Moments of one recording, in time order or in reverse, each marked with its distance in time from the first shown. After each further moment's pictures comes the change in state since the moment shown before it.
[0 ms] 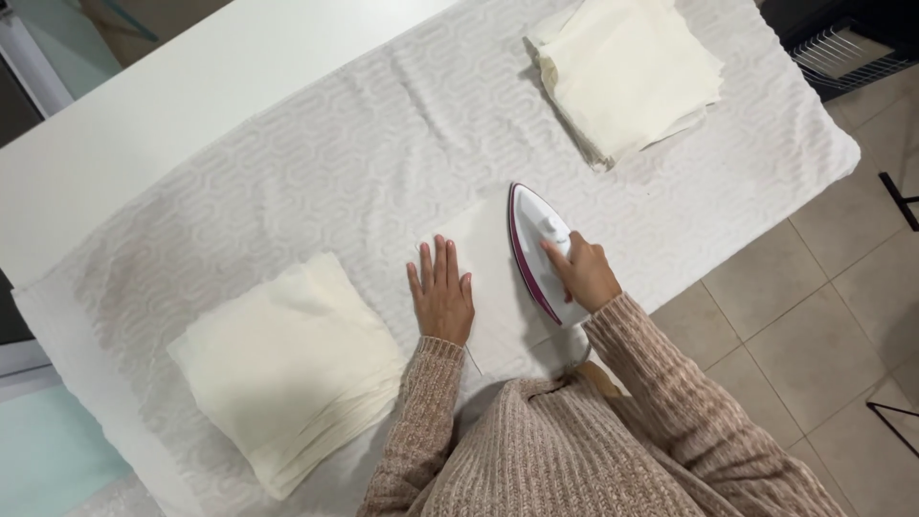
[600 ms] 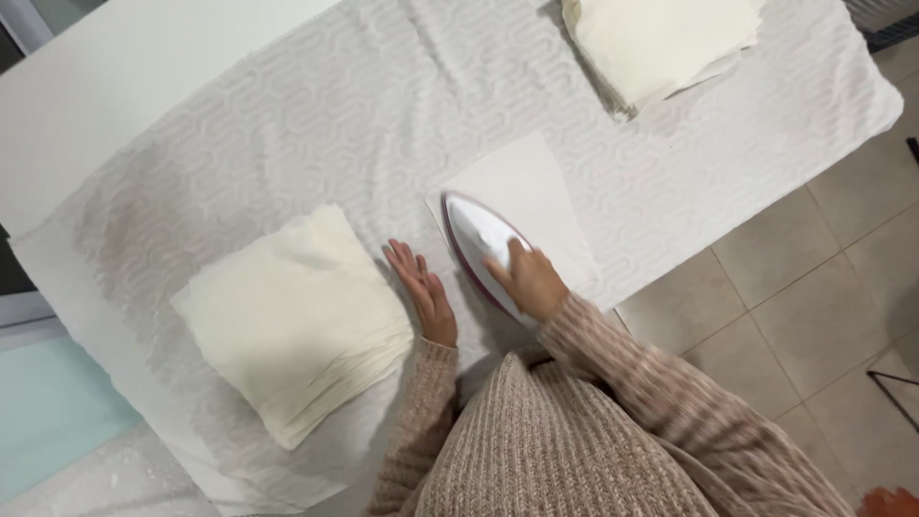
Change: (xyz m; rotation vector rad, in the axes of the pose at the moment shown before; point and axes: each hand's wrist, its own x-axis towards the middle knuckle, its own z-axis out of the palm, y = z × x) left_hand -0.061 -0.020 -0.001 -1.248 0.452 -0.125; right_hand -0.054 -0.051 0.085 -0.093 -0.133 -0.187
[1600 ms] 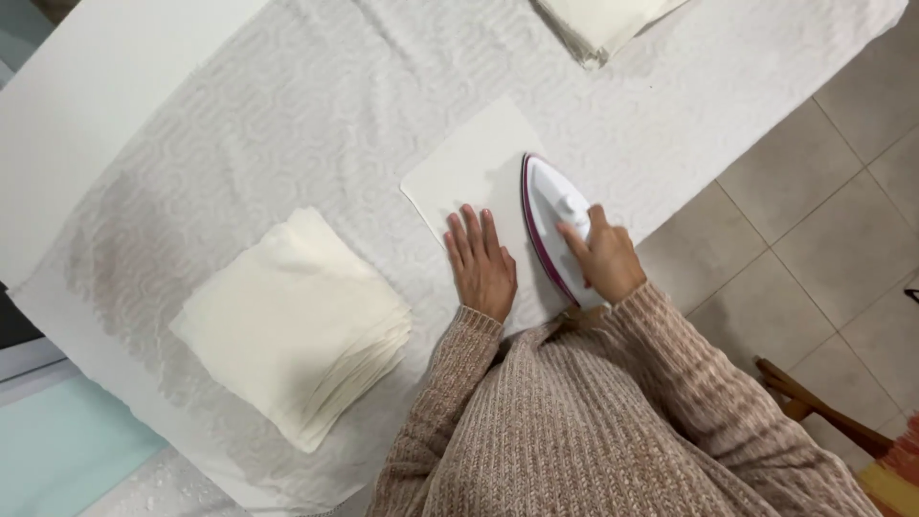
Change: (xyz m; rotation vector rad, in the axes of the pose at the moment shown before) left_hand -0.030 -0.004 0.071 1.079 -0.438 0.332; right_hand -0.051 0.082 -0.037 0.023 0.211 0.281
